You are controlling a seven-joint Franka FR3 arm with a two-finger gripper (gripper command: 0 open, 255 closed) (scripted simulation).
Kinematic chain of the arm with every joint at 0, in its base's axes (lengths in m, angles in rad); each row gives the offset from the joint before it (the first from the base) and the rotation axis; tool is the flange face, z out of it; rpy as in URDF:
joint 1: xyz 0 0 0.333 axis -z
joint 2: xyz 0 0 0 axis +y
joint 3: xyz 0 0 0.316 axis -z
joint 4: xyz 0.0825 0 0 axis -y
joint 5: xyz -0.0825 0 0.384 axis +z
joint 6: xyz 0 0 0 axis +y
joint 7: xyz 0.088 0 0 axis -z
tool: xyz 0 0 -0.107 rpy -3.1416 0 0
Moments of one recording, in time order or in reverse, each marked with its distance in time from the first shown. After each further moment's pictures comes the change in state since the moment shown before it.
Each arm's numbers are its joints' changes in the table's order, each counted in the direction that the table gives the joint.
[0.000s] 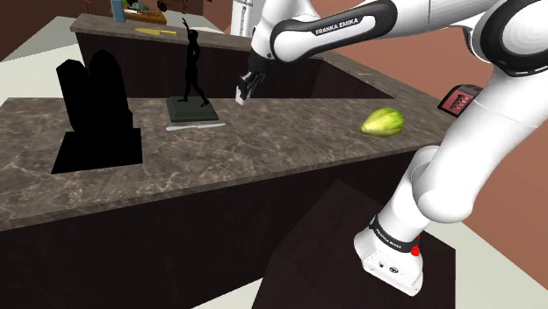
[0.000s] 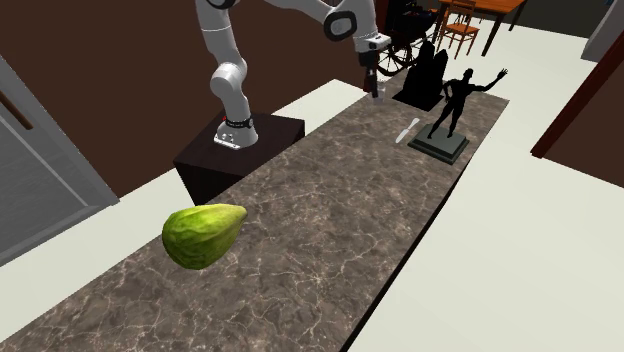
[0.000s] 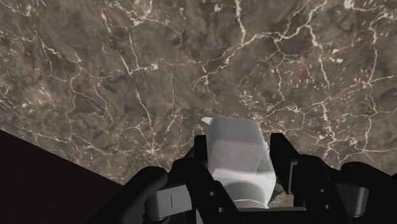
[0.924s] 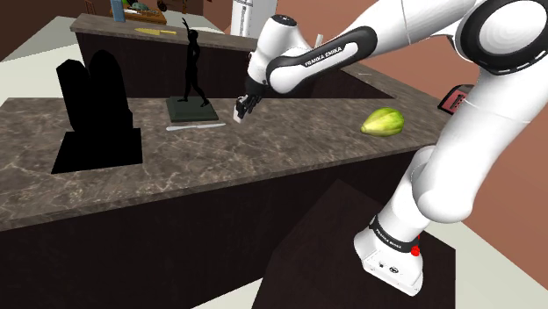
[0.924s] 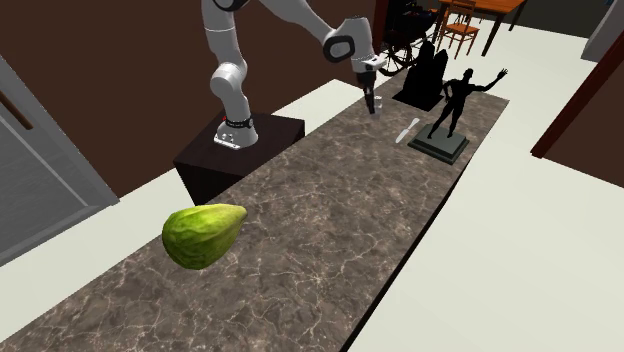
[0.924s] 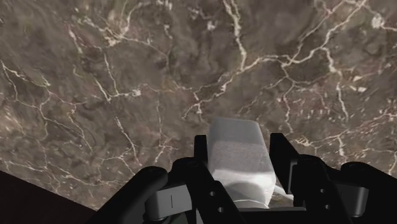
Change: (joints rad) arm 0.004 0.080 0.004 -0.103 -0.032 -0.181 0.043
